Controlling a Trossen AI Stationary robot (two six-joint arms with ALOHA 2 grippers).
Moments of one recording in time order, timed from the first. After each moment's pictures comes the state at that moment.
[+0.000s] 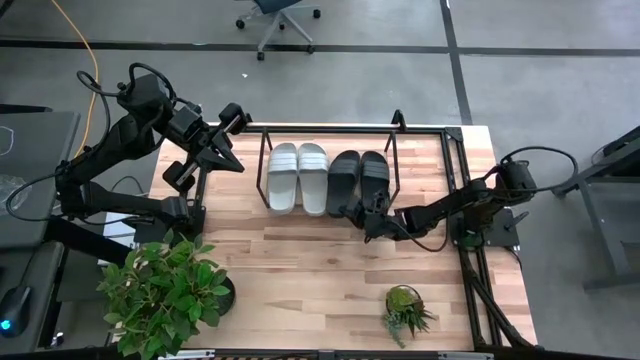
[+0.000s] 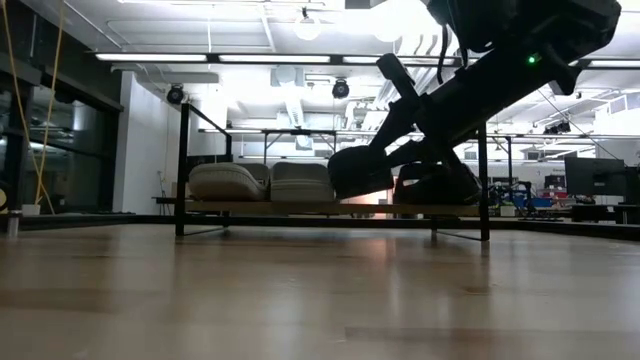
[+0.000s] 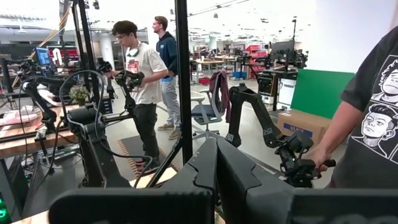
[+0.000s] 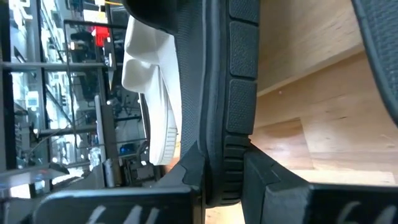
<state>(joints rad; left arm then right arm) 0.48 1.03 1.42 -0.27 0.95 -0.05 0.20 1.64 0.67 0.40 0.65 1.90</state>
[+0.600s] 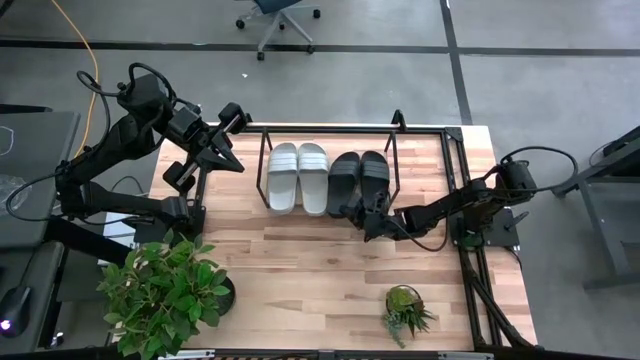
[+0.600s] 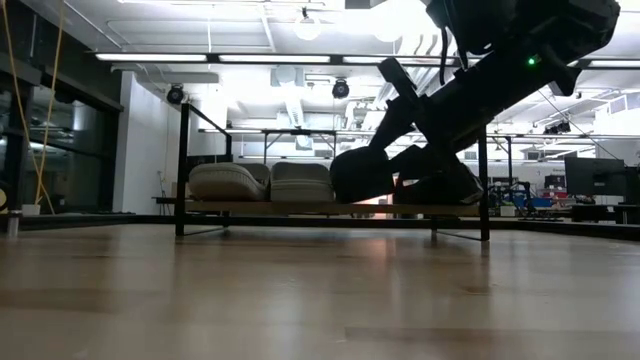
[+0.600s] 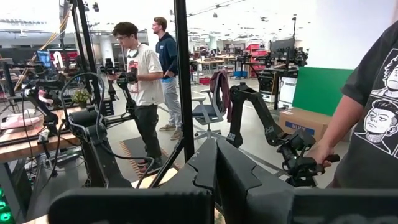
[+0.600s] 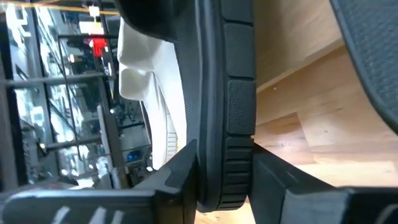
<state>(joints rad) 0.48 1.03 1.42 -0.27 0.95 -0.03 0.20 1.64 0.67 0.38 0.64 1.99</state>
